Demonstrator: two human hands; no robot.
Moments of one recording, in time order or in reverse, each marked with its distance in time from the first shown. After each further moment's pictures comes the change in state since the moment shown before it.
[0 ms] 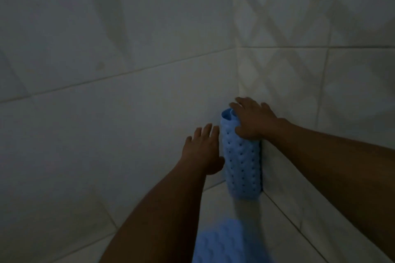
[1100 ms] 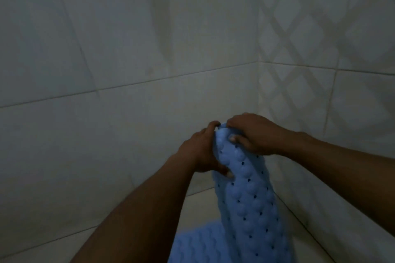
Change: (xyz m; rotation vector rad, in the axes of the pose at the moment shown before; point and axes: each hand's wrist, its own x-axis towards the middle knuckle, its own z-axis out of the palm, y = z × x) left_hand -0.112 -0.047 -0.059 -0.399 0.035 -0.012; right_hand -0.112 -0.100 -0.067 0.157 0.107 -0.397
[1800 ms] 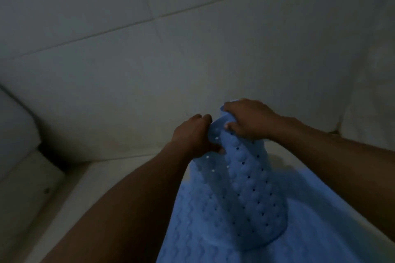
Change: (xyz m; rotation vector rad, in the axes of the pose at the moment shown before) left_hand -0.095 -0.139 0.025 0.241 -0.006 -0.462; right_hand 0.082 -0.110 0.144 0.163 -0.182 -0.156
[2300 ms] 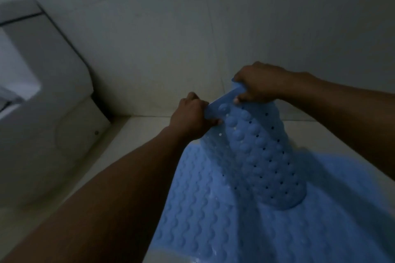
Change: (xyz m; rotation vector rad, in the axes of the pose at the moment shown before) left_hand -0.077 -0.056 0.025 -0.040 0.163 -0.196; right_hand 0.023 -0.045 0.003 -0.105 -0.180 -0.173
